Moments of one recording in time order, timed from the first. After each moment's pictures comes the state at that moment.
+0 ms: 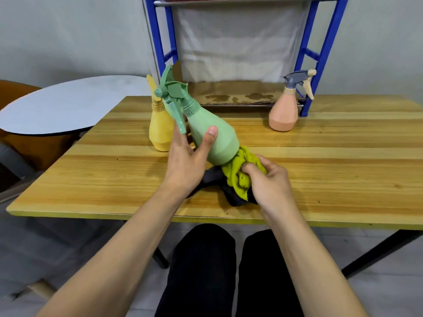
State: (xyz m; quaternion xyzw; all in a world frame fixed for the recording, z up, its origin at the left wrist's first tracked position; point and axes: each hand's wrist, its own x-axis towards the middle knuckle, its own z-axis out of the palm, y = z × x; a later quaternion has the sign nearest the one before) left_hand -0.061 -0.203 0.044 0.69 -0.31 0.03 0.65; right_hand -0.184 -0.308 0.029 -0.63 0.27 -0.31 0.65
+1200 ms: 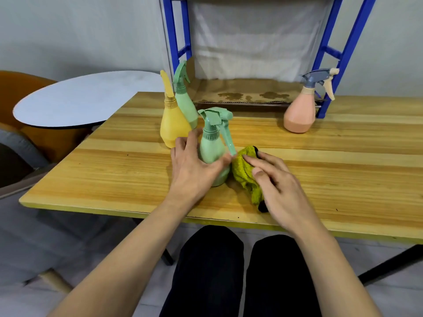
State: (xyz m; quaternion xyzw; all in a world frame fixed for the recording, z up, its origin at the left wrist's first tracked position) left_hand -0.056 -0.190 0.022 0.85 -0.24 0.05 0.46; right_hand -0.194 -0.331 0.011 -0.88 0.16 -0.21 0.41
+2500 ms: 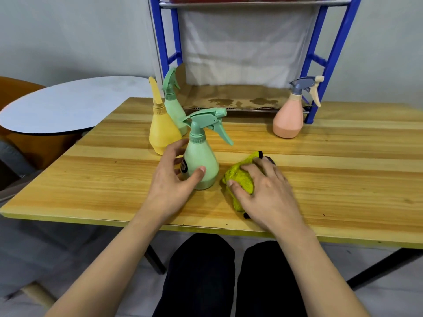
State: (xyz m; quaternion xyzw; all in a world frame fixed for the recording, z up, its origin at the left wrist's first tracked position) left_hand -0.050 -0.168 0.011 0.78 -0.30 0.01 0.55; right_hand -0.179 -0.338 0.009 -0.94 0.26 -0.16 0.13
